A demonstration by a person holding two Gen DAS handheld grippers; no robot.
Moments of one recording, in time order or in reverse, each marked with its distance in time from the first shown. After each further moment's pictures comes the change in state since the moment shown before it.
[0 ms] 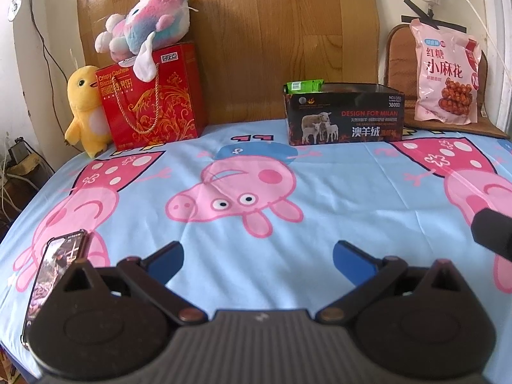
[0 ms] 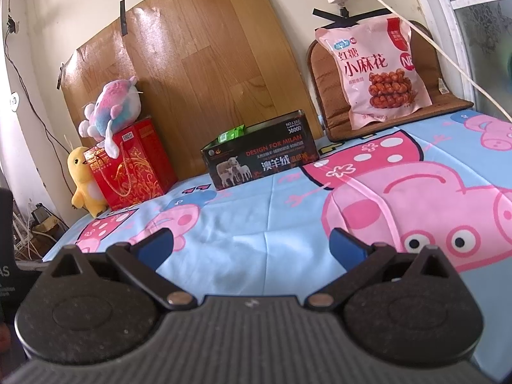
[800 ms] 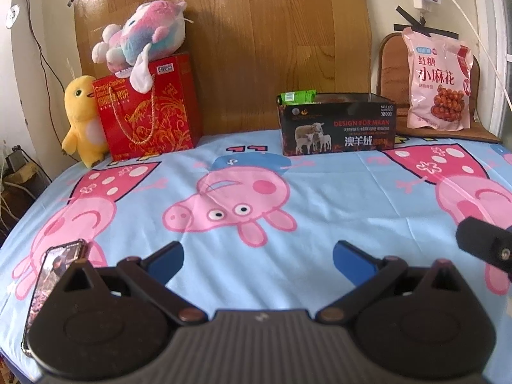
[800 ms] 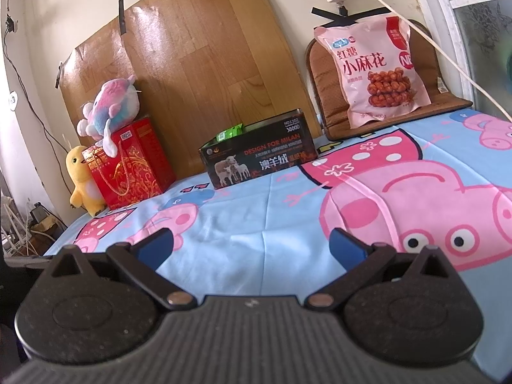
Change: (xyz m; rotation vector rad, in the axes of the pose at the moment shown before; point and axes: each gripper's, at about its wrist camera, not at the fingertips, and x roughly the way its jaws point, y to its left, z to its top) left arm -0.007 0.000 0.002 0.009 -0.041 -0.014; right arm 0.001 -0.002 -0.001 0.001 0.004 -0.005
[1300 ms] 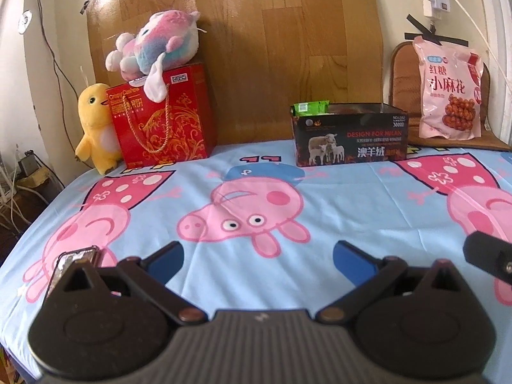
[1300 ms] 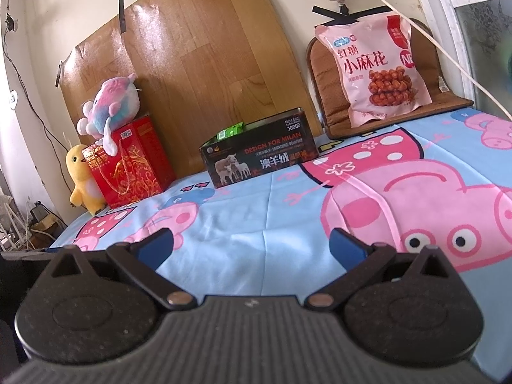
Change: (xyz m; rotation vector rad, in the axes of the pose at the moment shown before) left arm -0.003 0.002 0.003 -0.013 -0.032 0.049; right arm 0.002 0.001 -0.001 -0.001 0.004 -0.002
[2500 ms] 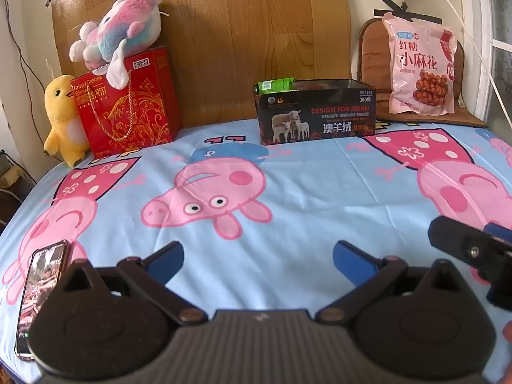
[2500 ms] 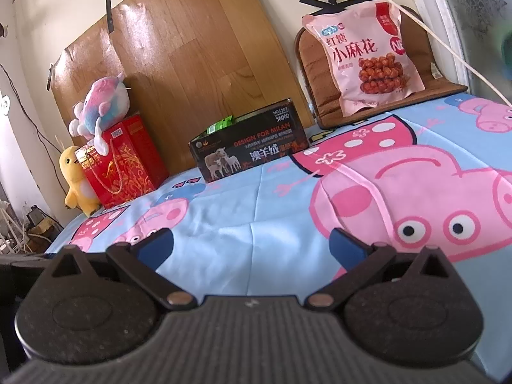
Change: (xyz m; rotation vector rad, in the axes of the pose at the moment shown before) left arm 0.006 -0.016 -0.002 0.056 0.085 -0.106; right arm 0.003 -0.007 -0.005 0.037 0.018 -0.017
